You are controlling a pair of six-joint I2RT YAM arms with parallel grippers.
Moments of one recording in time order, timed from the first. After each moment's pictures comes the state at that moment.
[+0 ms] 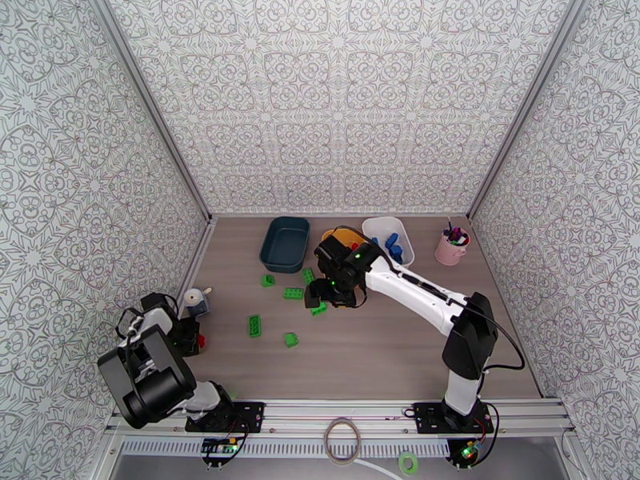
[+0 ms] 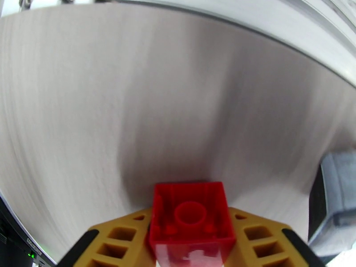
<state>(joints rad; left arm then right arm) 0.66 1.39 0.71 -0.71 0.12 -1.10 0.84 1.84 1.71 -1.08 -0.24 0.70</state>
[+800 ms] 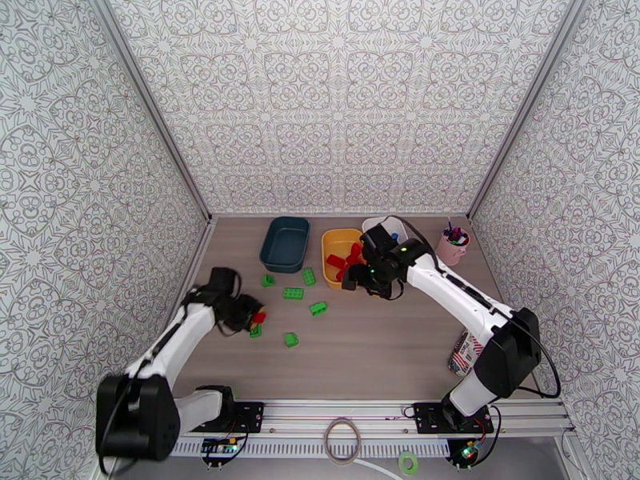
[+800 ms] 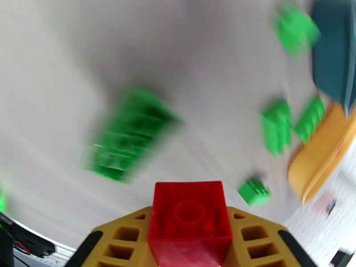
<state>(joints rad) -0.14 1.33 0.89 -0.73 0.32 -1.10 0.59 1.60 1.47 -1.03 -0.21 0.73</state>
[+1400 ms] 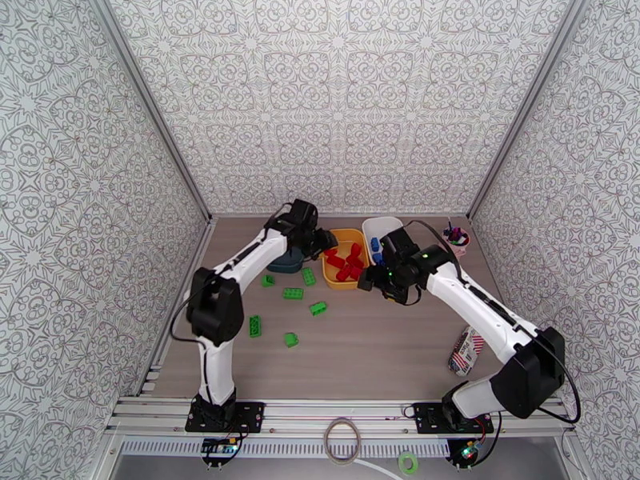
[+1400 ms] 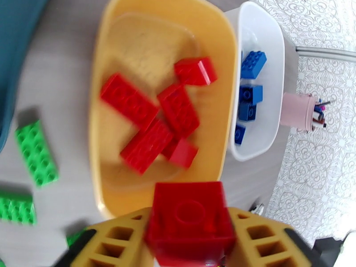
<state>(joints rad) -0.44 2.09 1.86 -0.69 0.40 -0.83 0.52 1.47 1.35 -1.03 -0.20 0.79</state>
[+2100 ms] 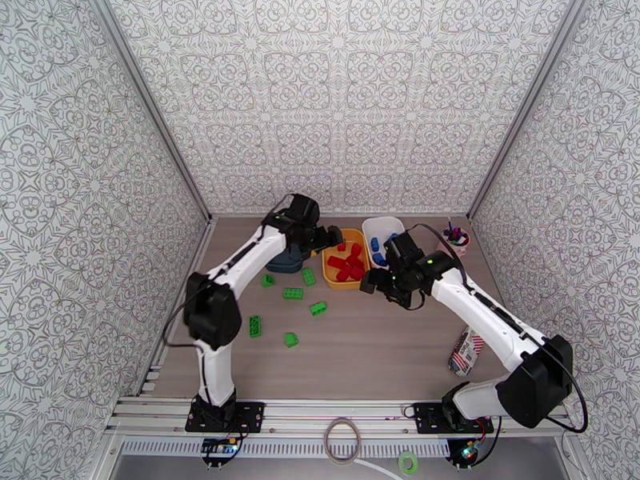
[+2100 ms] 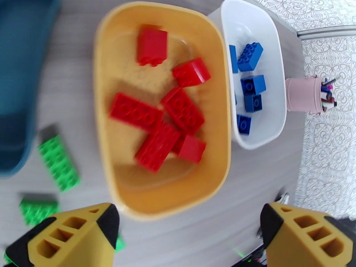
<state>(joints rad) -0.46 1.88 1.77 -0.81 0.27 -0.67 0.52 1.43 1.30 -0.99 -0.20 0.79</state>
